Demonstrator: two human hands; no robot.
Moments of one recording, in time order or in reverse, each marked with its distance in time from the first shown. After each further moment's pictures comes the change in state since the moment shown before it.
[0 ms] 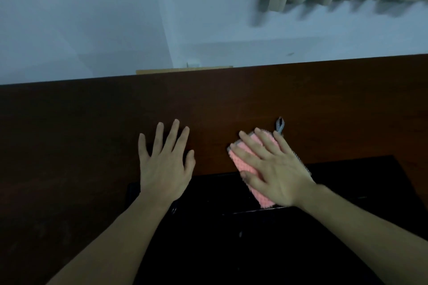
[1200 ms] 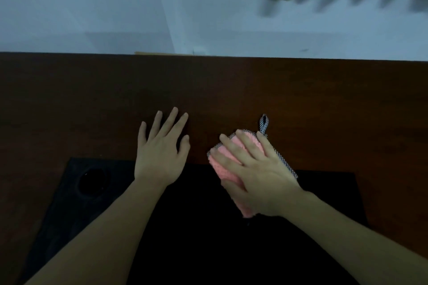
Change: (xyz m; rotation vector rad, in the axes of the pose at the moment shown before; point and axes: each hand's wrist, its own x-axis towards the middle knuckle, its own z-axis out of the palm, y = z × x) left_hand 0.012 0.120 0.019 -0.208 0.040 -0.139; right_hand -0.041 0.082 -0.009 0.006 -0.075 -0.236
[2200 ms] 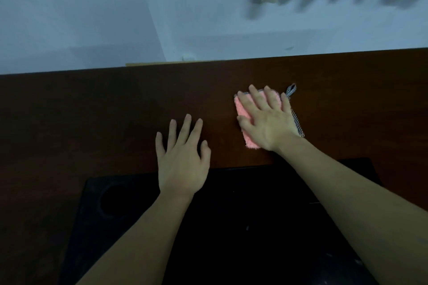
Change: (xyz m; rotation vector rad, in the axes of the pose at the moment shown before) left_hand -0.001 -0.003 -0.007 -0.028 -0.036 0.047; right_hand 0.087 0.037 -0.017 0.037 0.126 0.518
